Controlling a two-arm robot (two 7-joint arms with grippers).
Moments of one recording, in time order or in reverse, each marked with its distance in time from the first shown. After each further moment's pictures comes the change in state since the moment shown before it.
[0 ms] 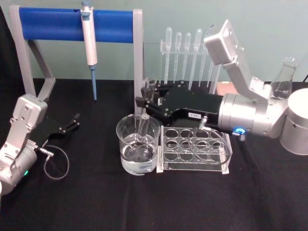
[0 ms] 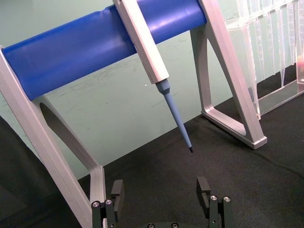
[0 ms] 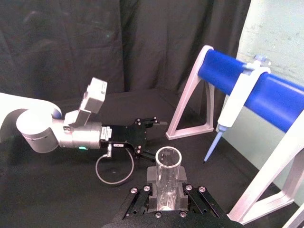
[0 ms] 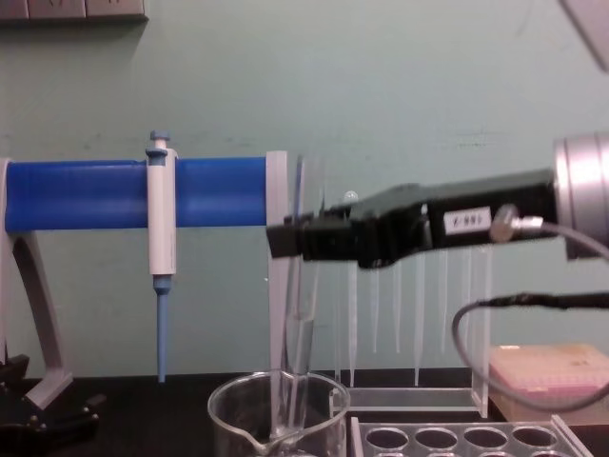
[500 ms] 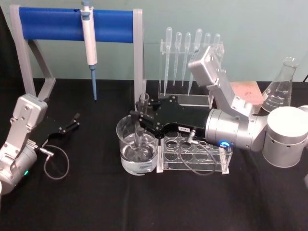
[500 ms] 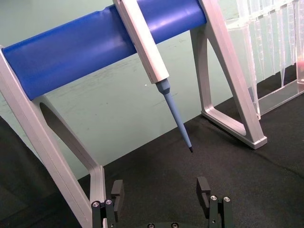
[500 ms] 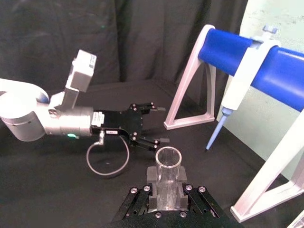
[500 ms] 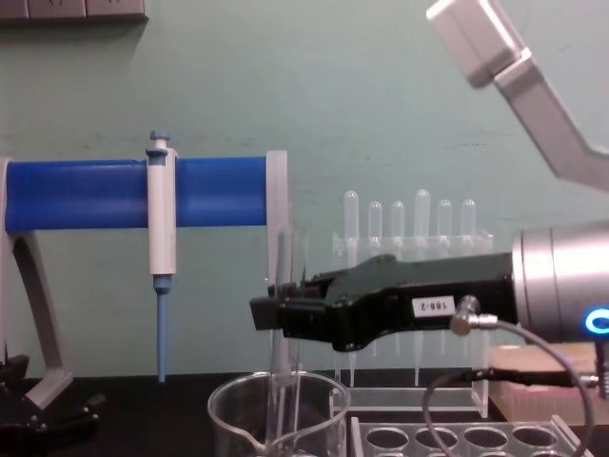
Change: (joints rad) left arm 0.000 0.000 0.000 0.000 0.000 0.000 0.000; right arm -0.028 -0.079 -0.026 0.127 -0.086 -0.088 0.006
